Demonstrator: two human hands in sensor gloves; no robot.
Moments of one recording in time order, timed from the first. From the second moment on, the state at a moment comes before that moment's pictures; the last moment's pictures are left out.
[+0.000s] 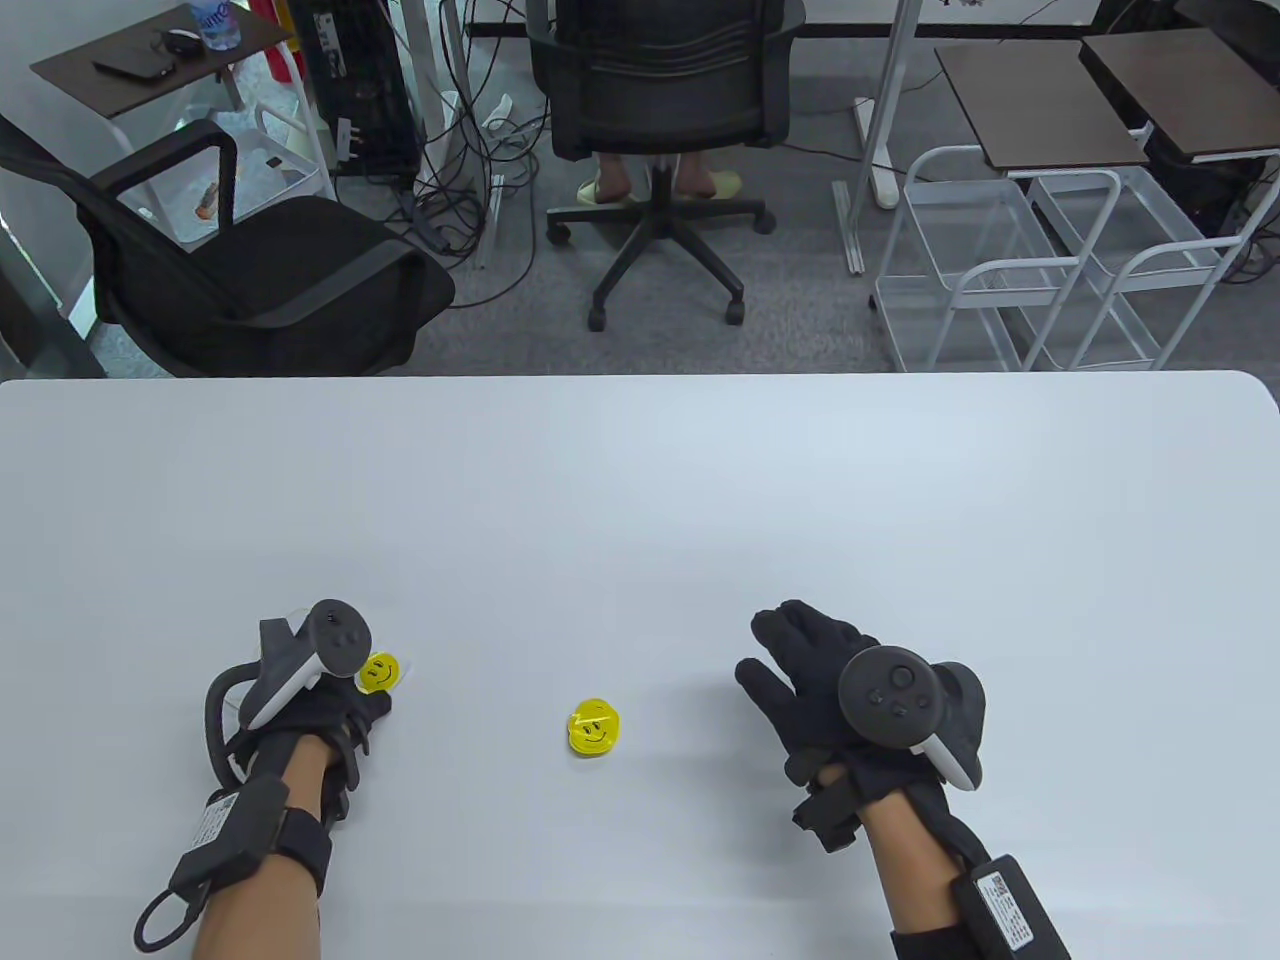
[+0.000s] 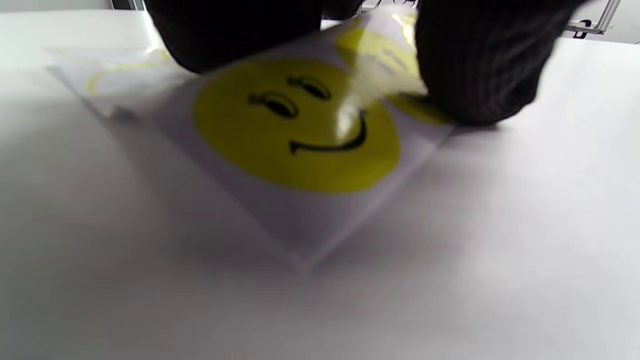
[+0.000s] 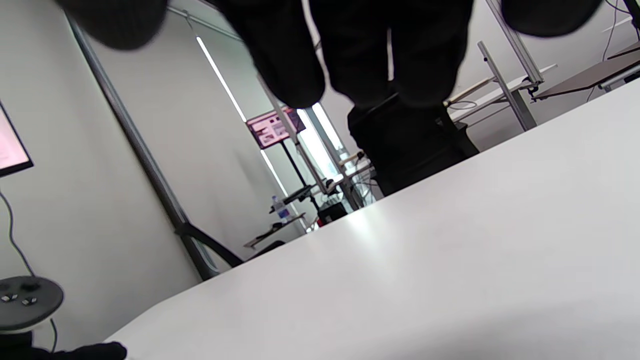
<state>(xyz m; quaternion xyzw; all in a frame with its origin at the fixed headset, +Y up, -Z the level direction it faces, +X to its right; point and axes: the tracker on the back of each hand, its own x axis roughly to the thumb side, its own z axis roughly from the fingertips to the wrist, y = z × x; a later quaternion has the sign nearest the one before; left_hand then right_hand) -0.319 -0.750 -0.352 -0.17 0.09 0.03 0.98 0.154 -0.658 -0.287 0.14 -0.07 0.94 0.31</state>
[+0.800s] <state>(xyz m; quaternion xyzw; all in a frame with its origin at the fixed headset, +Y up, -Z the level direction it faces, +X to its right) -0.253 -0.661 -0.334 0.14 0.01 0.01 0.99 0.147 -0.657 -0.284 0.15 -0.09 0.93 0.32</state>
